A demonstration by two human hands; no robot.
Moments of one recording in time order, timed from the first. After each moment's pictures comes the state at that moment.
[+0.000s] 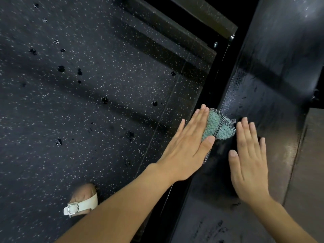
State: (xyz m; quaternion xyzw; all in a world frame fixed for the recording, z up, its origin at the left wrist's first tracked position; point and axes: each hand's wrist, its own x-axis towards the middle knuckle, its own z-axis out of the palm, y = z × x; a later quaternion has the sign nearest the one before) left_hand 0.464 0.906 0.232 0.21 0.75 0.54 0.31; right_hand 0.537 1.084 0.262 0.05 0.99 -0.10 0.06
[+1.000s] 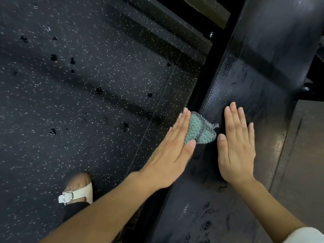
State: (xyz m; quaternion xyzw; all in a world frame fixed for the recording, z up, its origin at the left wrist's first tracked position) left_hand 0.508 0.894 0.238 0.15 0.70 0.61 0.34; right_hand 0.535 1.083 0.259 0.06 0.99 -0.09 0.04
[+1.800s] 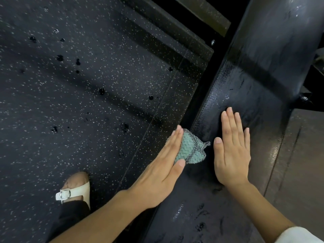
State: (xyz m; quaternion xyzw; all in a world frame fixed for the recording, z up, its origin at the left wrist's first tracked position) left_hand 0.543 0.877 0.243 0.14 0.68 0.63 0.34; right_hand 0.534 1.084 0.258 0.06 0.99 -0.10 0.04
